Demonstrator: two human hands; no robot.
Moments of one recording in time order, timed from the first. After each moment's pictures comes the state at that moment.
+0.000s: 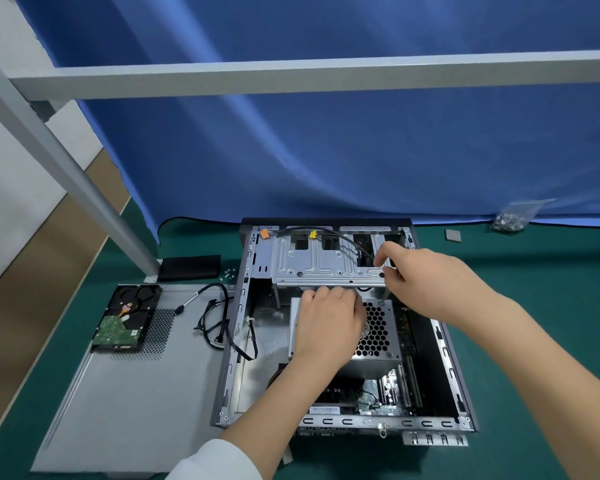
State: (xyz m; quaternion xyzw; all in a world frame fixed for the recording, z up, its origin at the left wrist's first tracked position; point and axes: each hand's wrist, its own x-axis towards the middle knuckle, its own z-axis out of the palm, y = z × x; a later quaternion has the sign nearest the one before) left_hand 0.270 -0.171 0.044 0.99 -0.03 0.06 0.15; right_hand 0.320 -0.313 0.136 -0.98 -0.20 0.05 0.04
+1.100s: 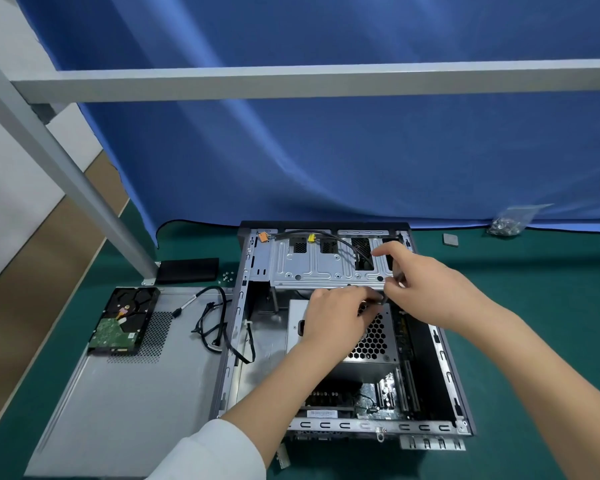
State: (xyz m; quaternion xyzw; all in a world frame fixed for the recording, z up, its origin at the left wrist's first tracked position) left_hand 0.285 -0.175 0.052 0.96 -0.08 0.00 0.28; right_hand 0.316 -0.320 0.132 -0.97 -0.16 0.10 0.17
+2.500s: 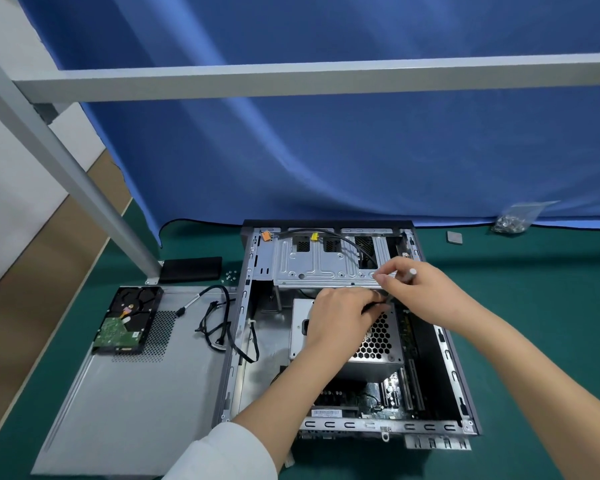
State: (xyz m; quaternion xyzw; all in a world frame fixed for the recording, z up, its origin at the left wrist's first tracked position) left_hand 0.284 -0.177 0.045 0.94 -0.08 0.06 0.32; right_hand 0.321 -0.320 0.107 -0.90 -0.09 0.16 0.38
